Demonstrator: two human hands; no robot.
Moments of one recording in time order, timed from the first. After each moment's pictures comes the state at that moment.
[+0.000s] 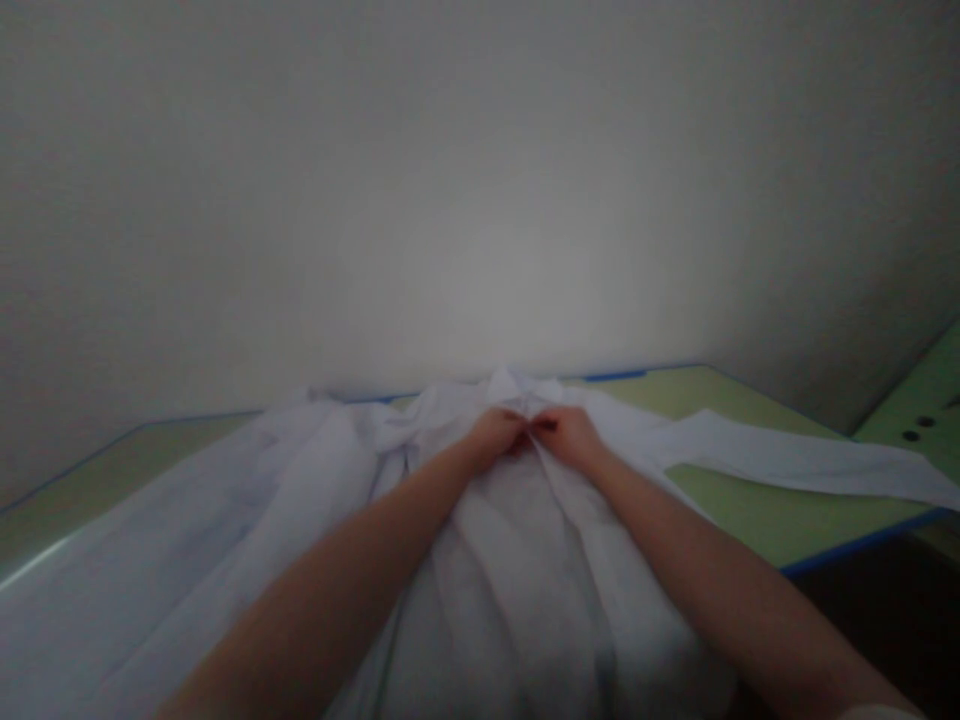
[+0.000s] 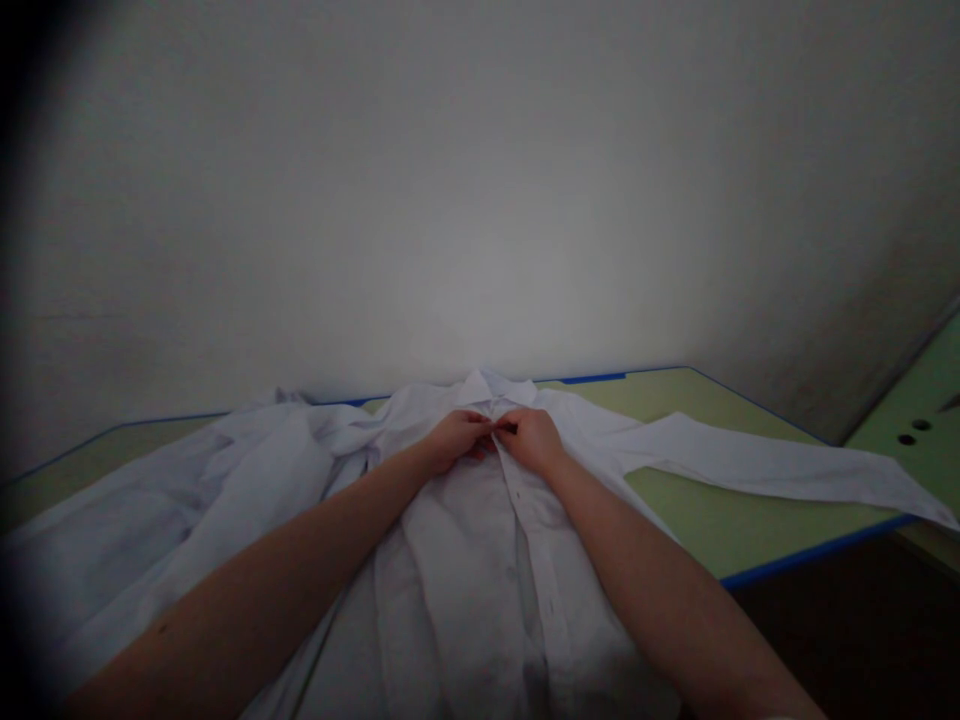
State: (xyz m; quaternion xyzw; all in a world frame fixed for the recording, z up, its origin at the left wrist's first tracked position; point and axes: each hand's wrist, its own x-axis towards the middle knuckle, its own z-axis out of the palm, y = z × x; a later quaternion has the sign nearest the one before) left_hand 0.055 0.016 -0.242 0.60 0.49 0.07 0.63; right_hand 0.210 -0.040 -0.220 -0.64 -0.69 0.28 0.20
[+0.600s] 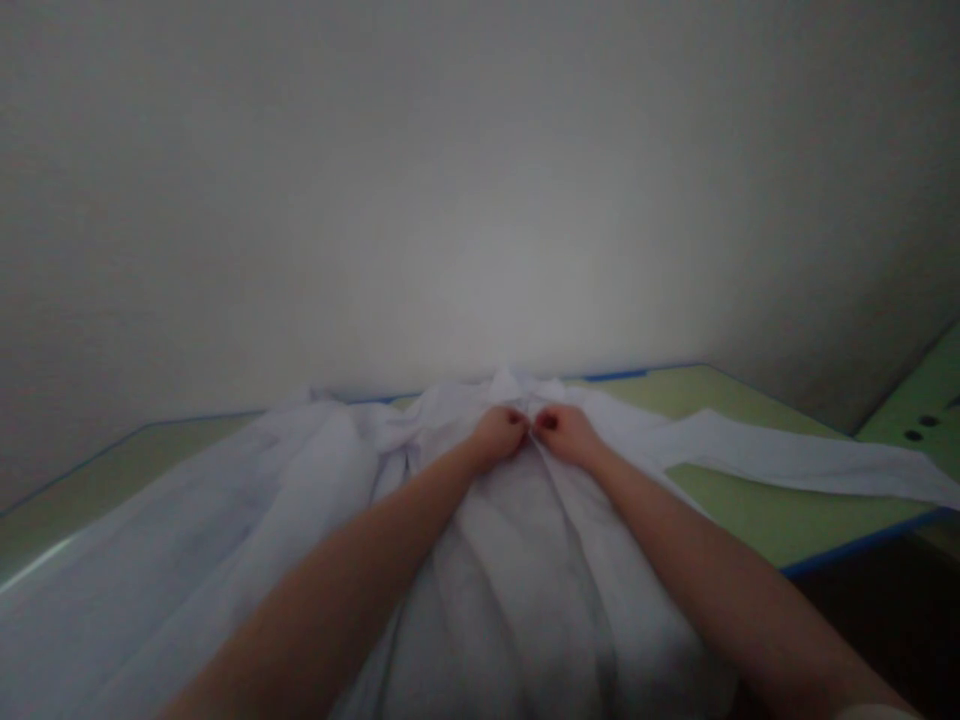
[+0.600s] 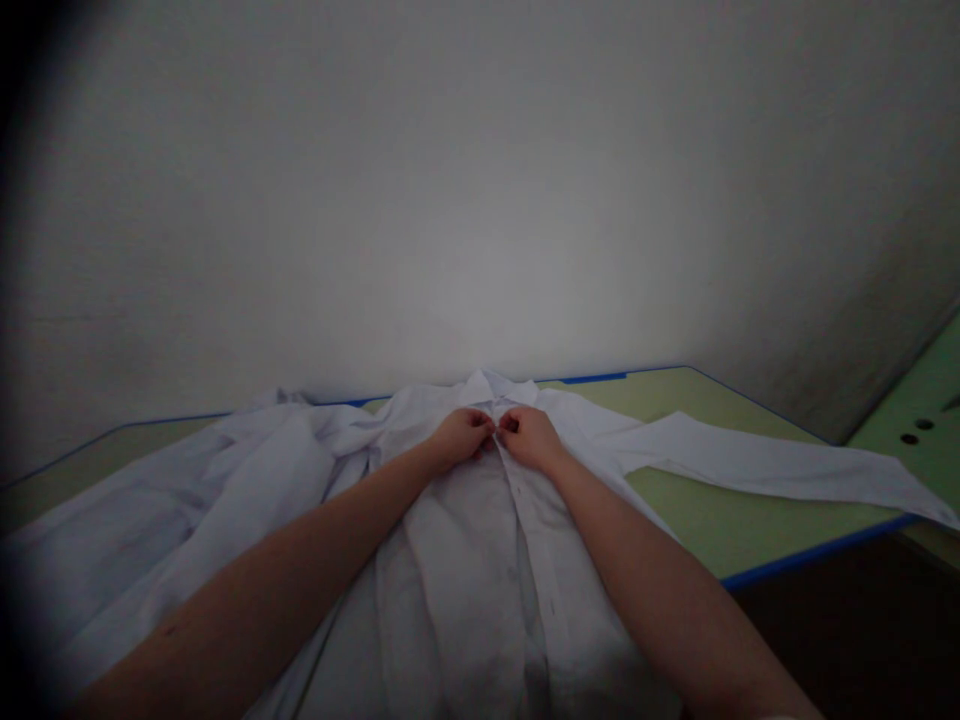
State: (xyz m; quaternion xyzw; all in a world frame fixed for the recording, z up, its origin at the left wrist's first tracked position) left_hand 0.055 0.016 -0.228 0.71 0.50 0.04 0.49; right_hand 0.208 -0.035 -0.224 -0.68 -0.64 0.30 0.18
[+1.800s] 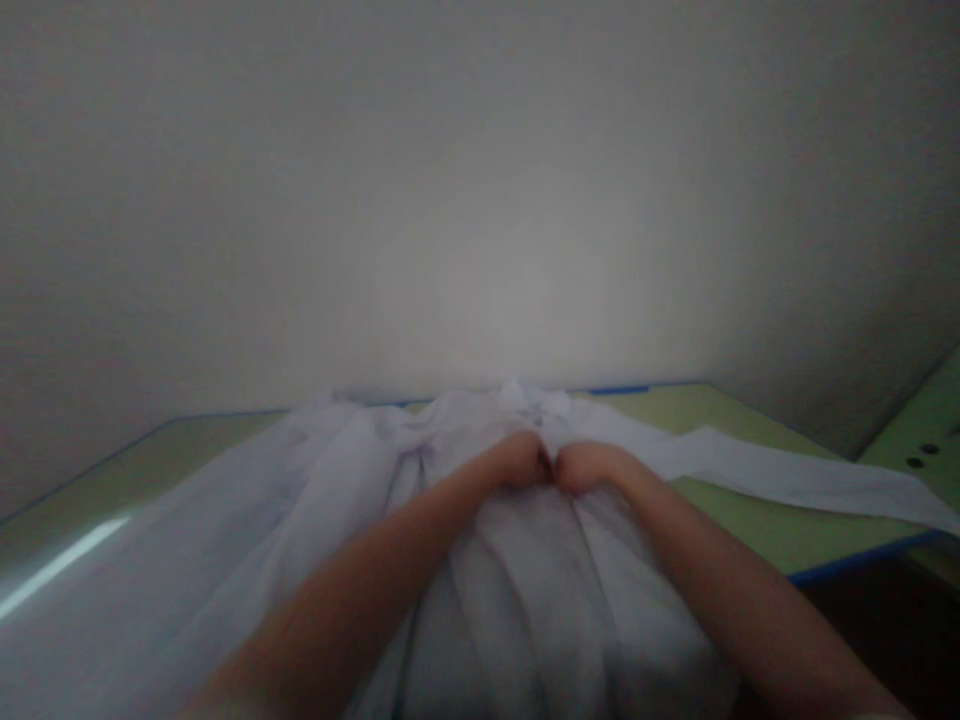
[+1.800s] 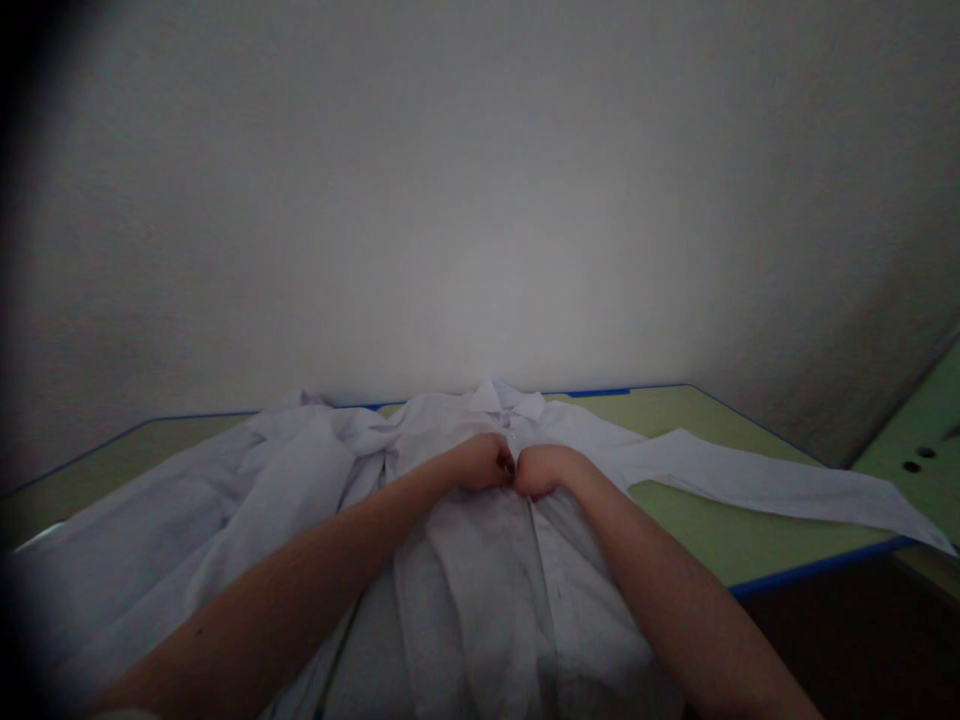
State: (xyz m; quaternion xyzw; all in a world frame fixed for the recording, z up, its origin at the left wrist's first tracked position) left_hand 0.056 -0.007 -0.188 0.85 0.32 -0.08 0.42; right_hand 0.202 -0.046 -0.175 -0.55 -0.73 0.36 -0.19
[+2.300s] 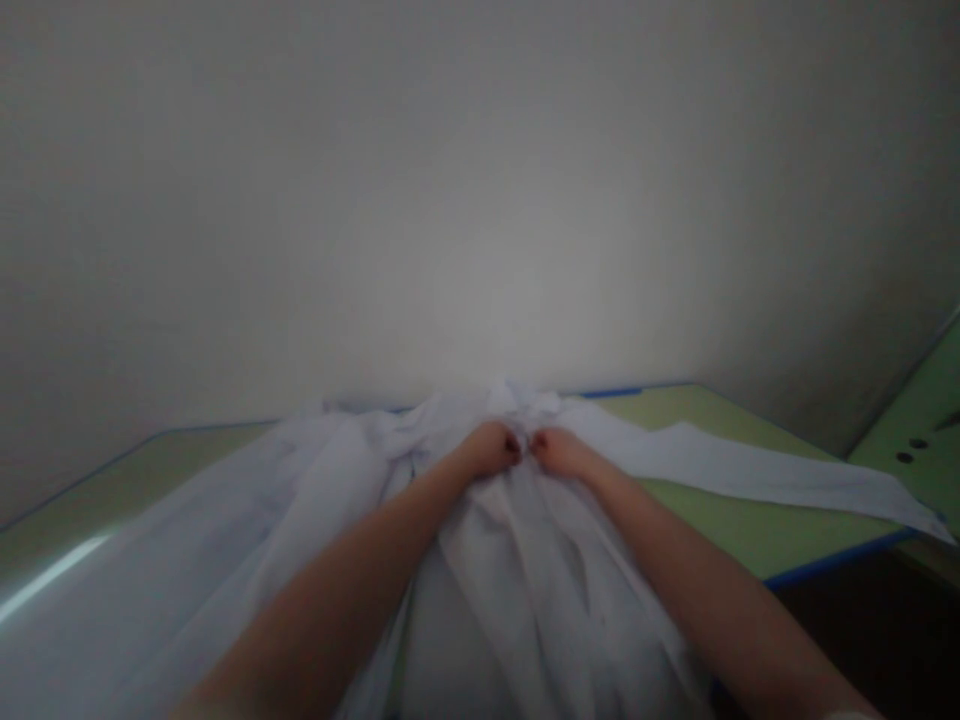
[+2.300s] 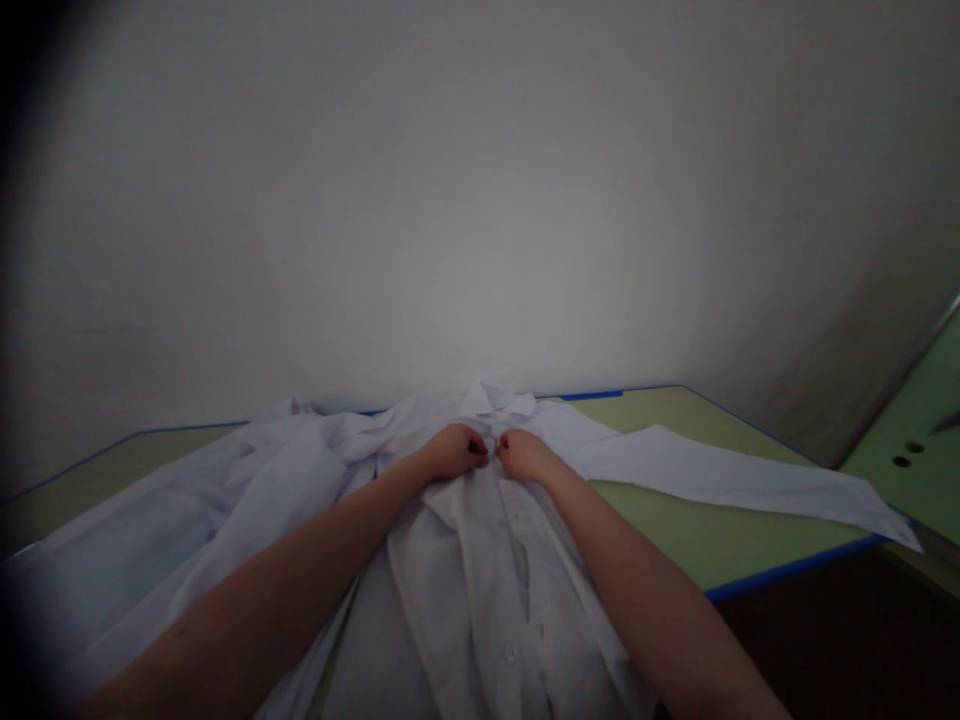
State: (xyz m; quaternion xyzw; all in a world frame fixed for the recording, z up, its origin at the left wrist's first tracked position) left_hand 0.033 0.020 -0.205 0.83 0.41 -0.04 0.37; right_hand 0.197 -0.031 -0.202 -0.64 -0.70 0.30 -0.03
